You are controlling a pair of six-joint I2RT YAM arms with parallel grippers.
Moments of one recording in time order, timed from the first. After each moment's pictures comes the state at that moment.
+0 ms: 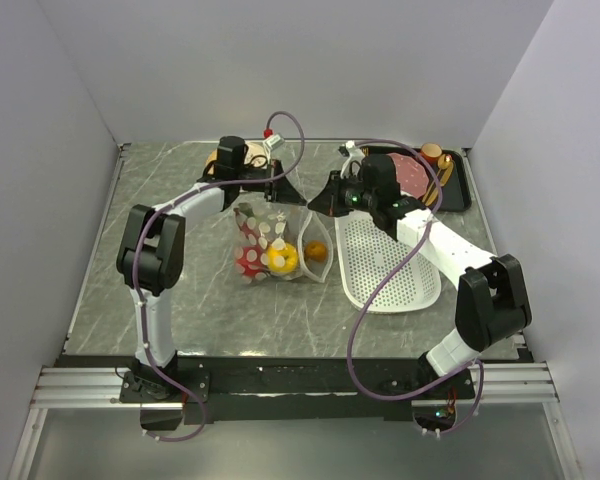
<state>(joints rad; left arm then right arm) -0.33 2.05 1.50 0.19 1.23 -0.56 0.41 1.57 1.17 -0.06 -0.49 0.39</state>
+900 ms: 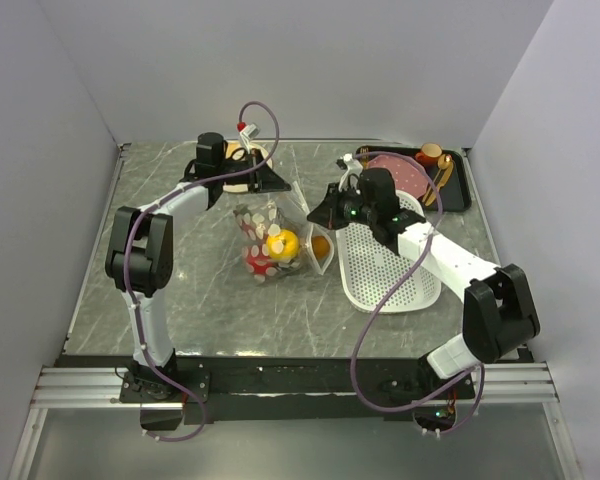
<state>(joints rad) -0.23 2.01 1.45 0.28 1.10 -0.73 0.45 1.50 1.05 -0.01 -0.45 0.37</state>
